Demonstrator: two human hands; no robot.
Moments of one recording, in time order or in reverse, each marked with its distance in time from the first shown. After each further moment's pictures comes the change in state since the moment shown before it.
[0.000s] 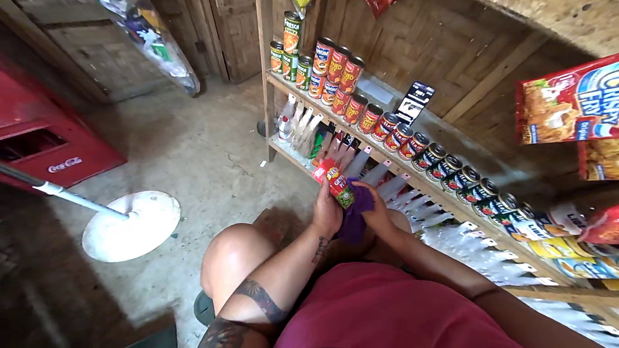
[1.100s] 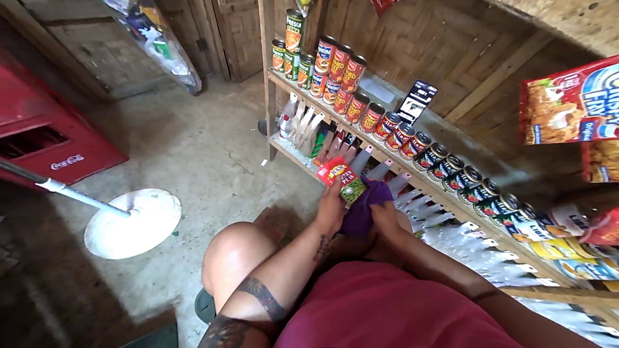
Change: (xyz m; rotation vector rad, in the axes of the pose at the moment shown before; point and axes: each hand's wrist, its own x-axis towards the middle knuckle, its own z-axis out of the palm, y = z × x) left_hand 0.003 0.000 0.004 0.172 0.100 -0.134; right_hand -0.008 -0.005 0.001 0.150 0.278 0.201
